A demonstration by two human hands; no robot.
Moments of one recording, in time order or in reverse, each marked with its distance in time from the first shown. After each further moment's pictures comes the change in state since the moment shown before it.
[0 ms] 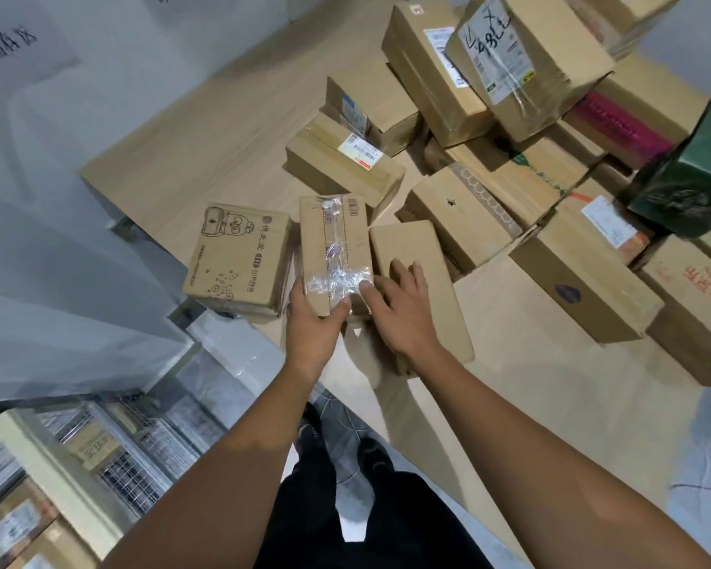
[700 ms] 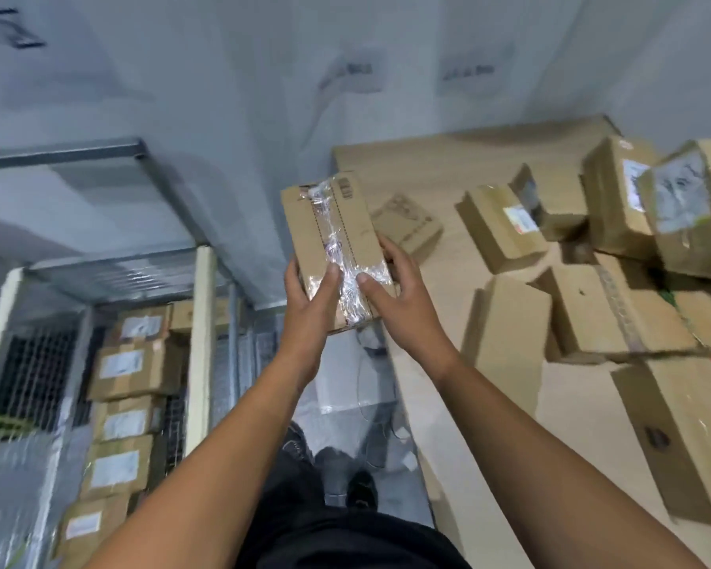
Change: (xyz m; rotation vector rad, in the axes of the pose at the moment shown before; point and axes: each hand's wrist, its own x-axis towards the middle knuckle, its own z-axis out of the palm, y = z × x) left_hand -0.188 0.018 -0.089 -0.636 0.522 0.204; right_hand -0.123 -0.101 0.005 0.401 -0.448 -0.693
